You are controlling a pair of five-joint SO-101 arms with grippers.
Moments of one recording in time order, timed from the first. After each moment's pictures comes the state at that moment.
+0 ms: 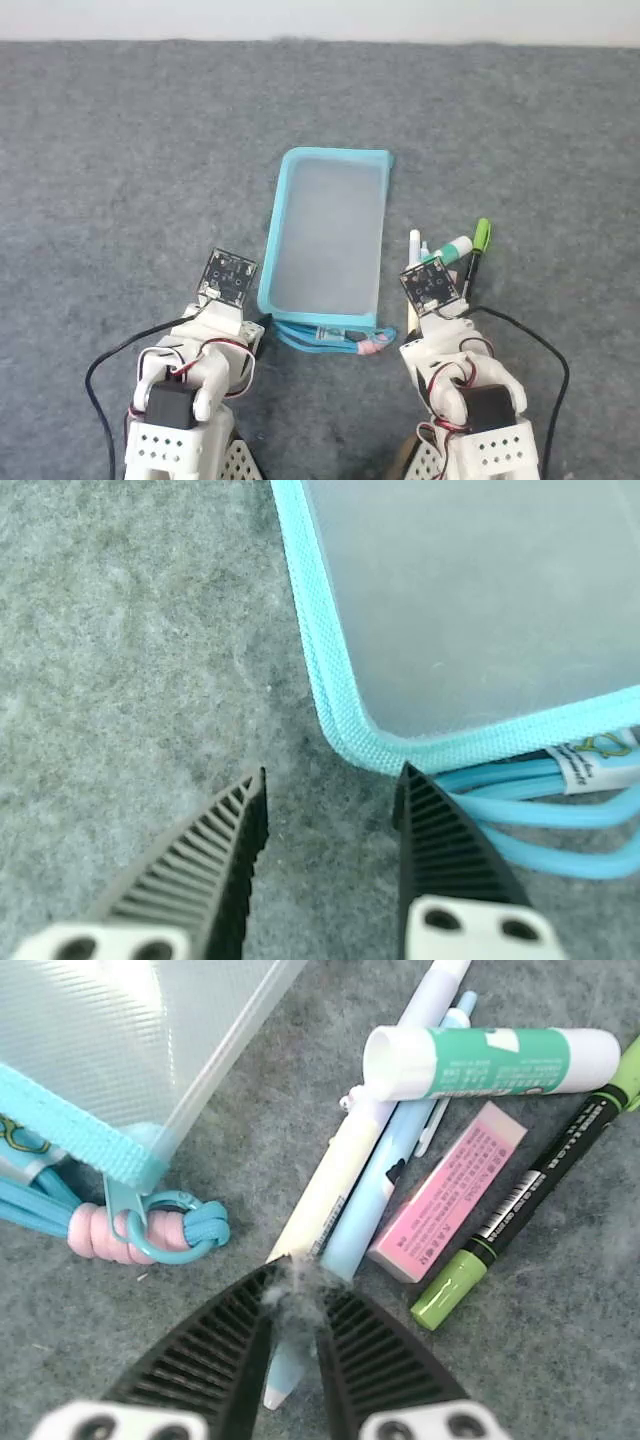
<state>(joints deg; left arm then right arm) 2.5 -103.0 97.3 72.0 -5.8 -14.8 -102.7 95.6 72.7 13.2</state>
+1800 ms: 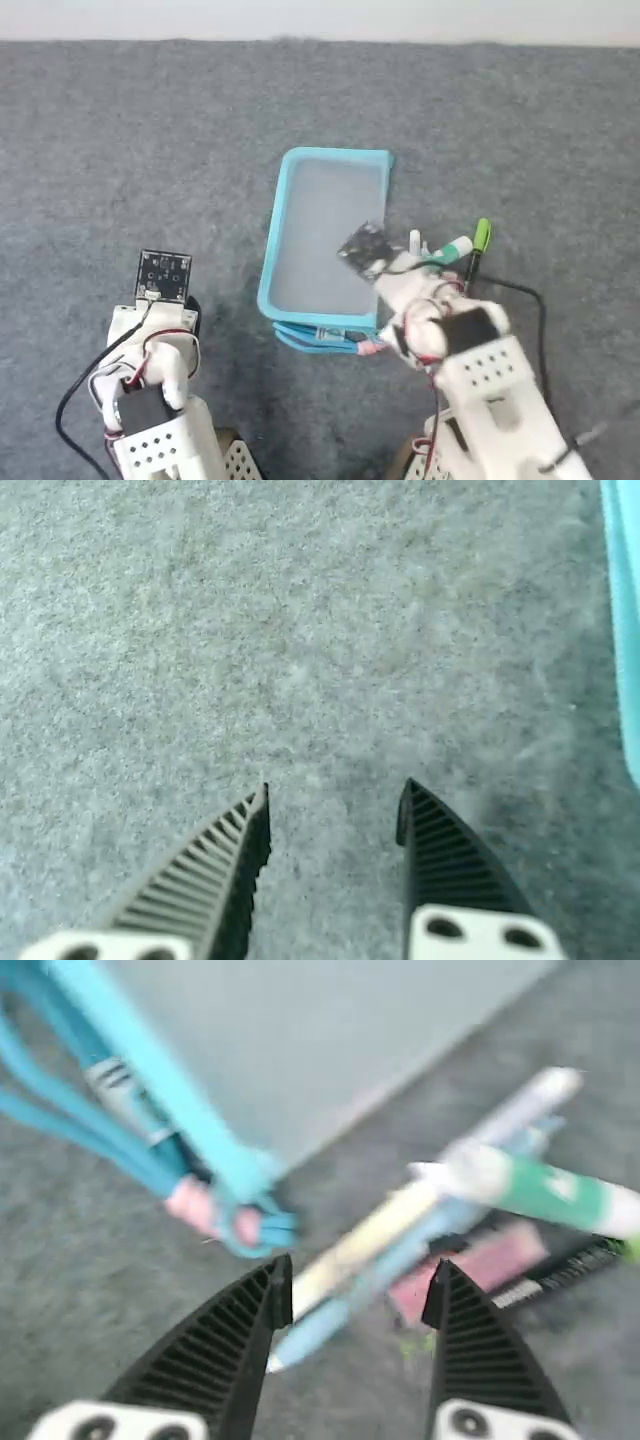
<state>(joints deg) -26.3 -103.0 97.3 65.5 -21.1 -25.8 -50.1 63.2 67.0 27.3</state>
